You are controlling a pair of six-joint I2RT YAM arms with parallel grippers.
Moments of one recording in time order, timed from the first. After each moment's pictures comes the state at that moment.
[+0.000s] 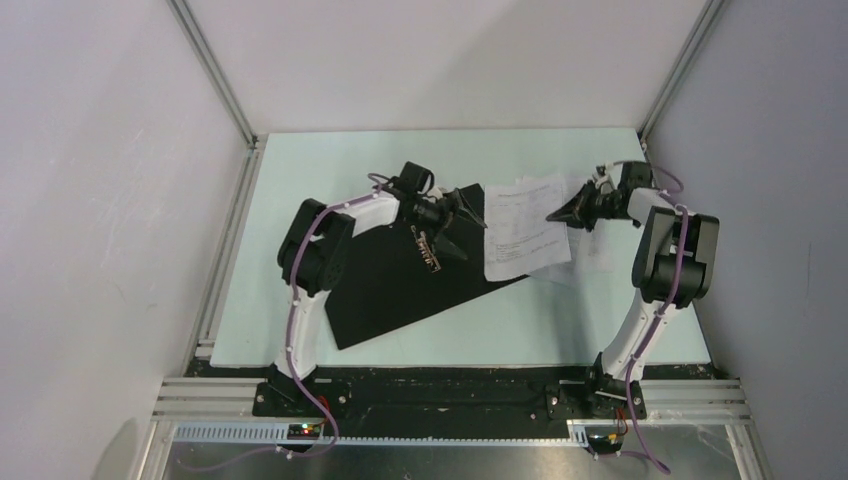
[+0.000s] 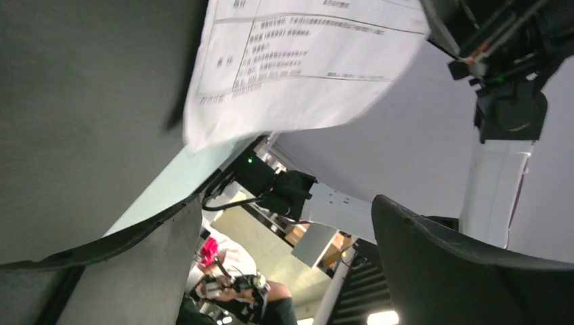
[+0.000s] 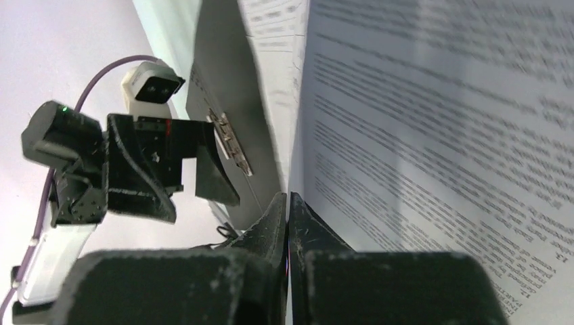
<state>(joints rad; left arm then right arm) -0.52 2.20 1.54 -0.27 0.97 -1.22 -0.24 1.96 1.23 -0.39 -0.92 0.47</state>
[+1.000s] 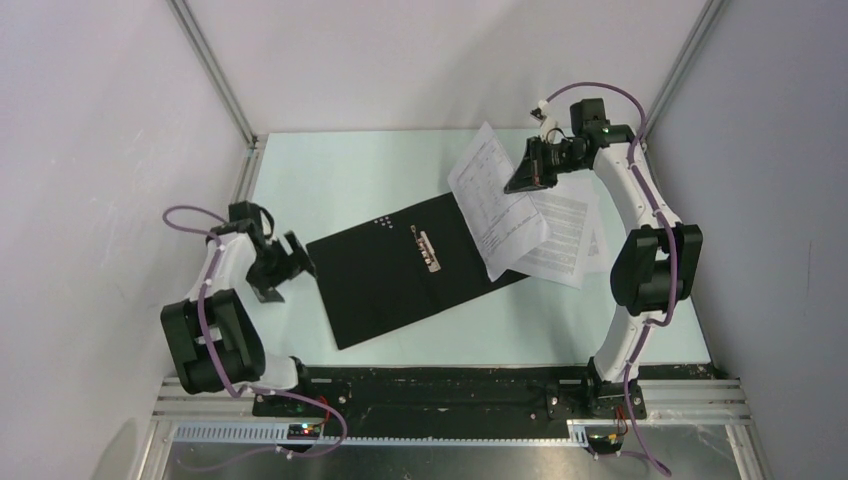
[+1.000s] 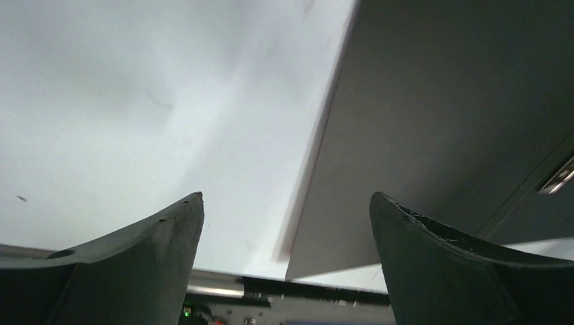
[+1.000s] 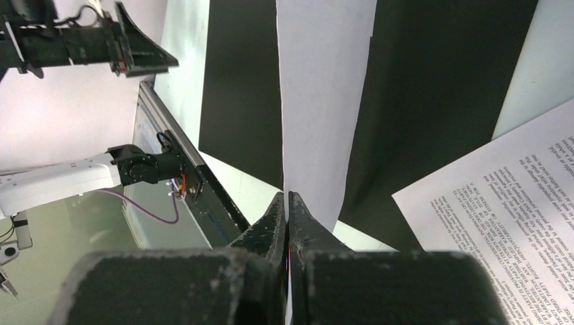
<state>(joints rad) 0.27 1.40 0.97 -0.86 0.12 -0.35 0.09 1.87 1.78 -0.93 -0.90 0.03</state>
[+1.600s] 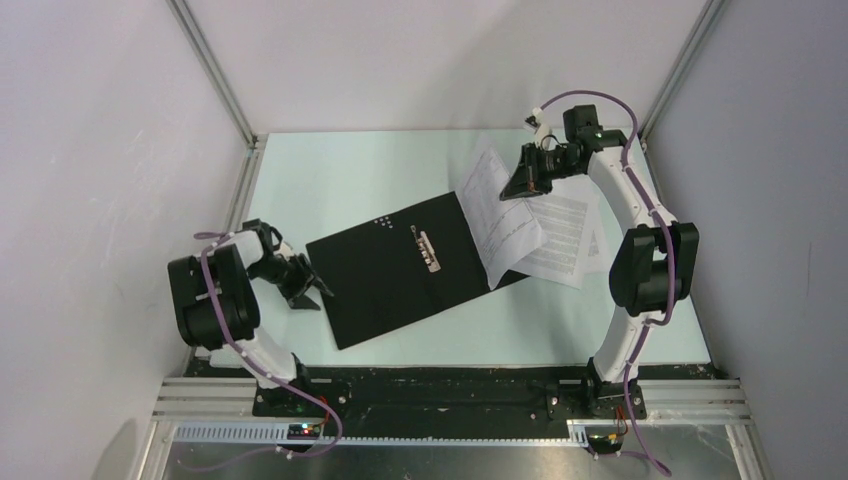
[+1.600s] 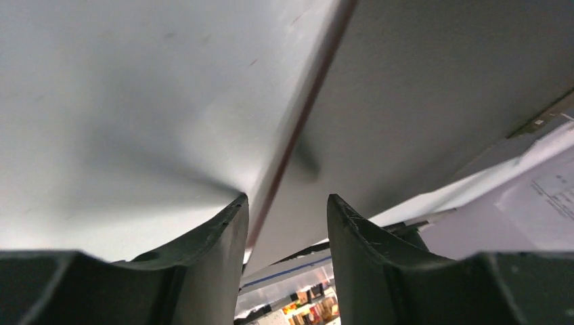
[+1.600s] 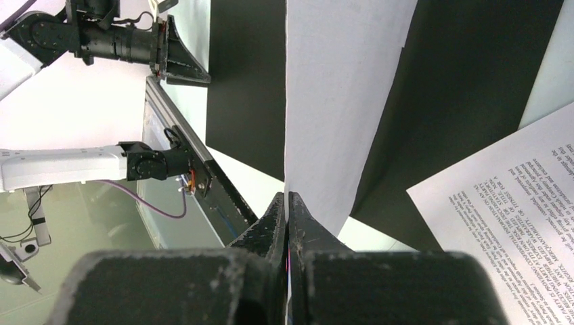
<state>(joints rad) 0.31 1.64 0.84 -0.80 0.42 -0.35 0.12 1.87 1.73 -0.91 -0.90 0.07</state>
